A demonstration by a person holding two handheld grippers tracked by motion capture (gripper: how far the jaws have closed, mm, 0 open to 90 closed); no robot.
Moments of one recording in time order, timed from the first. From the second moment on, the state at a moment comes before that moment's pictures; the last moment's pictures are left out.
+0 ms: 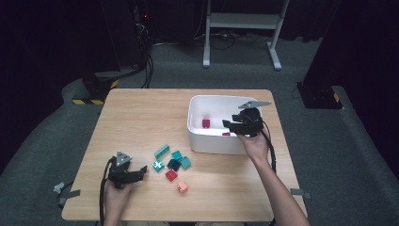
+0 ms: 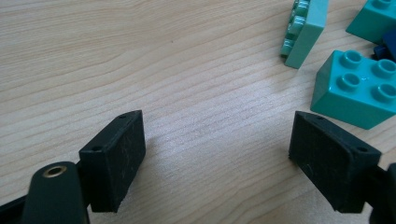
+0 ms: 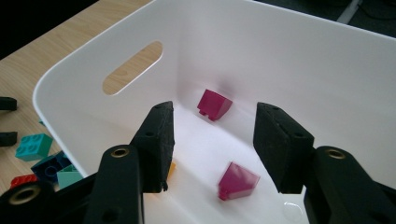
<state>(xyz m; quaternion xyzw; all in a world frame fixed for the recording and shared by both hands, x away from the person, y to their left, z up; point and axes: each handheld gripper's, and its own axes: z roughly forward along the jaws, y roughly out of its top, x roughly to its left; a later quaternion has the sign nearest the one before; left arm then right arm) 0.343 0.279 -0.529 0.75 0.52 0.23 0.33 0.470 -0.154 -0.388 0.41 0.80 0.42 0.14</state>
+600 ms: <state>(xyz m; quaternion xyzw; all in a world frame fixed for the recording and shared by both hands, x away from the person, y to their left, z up) 0.343 0.279 -0.529 0.75 0.52 0.23 0.33 0.440 -0.151 -0.374 0.37 0.79 0.46 0.15</state>
